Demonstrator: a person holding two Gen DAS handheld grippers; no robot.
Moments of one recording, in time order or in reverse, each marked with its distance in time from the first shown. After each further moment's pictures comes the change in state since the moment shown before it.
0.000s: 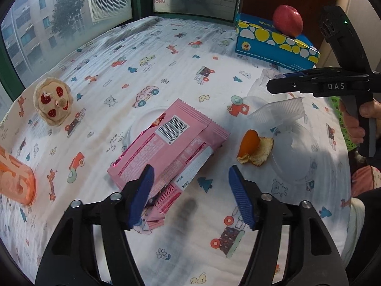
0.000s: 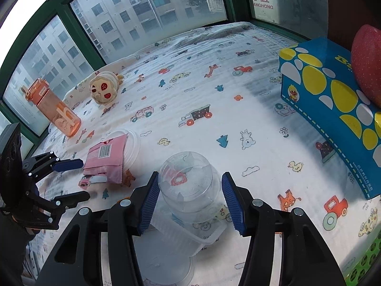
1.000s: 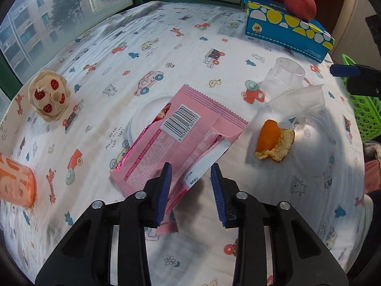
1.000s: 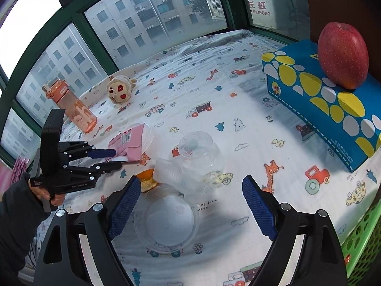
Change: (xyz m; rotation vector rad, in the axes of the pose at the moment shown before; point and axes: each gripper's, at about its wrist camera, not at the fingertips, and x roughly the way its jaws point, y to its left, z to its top) left arm 0.025 0.002 0.002 0.001 0.094 0.028; right arm -0.051 -0.001 -0.030 0.001 -0.035 0.036
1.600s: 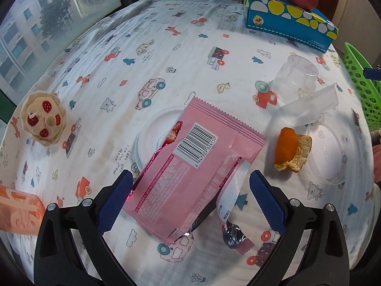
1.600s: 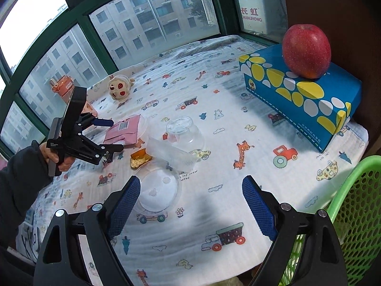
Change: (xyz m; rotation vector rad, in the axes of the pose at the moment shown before) left arm 0.015 0.010 0.024 0.099 0.043 0.026; right arm -0.051 -0.016 -0.037 -0.019 -0.023 -0.025
